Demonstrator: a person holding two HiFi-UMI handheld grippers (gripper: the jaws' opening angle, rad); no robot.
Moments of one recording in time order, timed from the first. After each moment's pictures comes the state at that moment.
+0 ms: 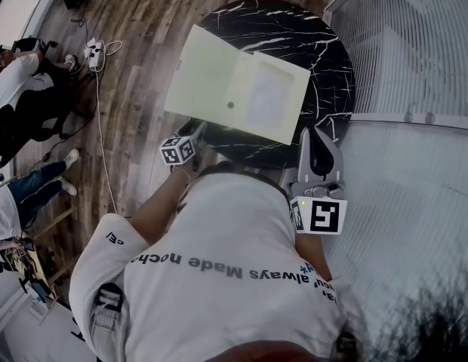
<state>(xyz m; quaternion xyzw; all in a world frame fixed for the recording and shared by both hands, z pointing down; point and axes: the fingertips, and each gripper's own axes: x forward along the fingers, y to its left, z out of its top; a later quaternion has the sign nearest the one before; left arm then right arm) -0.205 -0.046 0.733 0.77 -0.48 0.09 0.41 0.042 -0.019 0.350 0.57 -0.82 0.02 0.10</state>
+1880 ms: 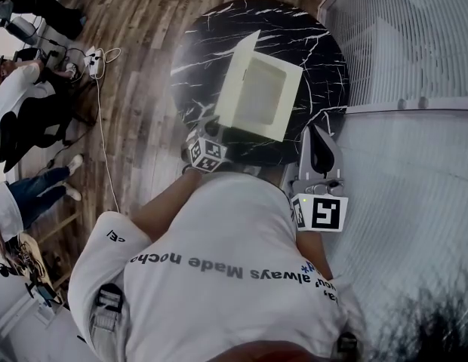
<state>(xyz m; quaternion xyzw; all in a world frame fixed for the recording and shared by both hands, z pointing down) -0.083 -0.035 0.686 0.85 -0.37 0.37 0.04 0.087 0.001 0.343 0.59 -0.81 0.03 0.08</state>
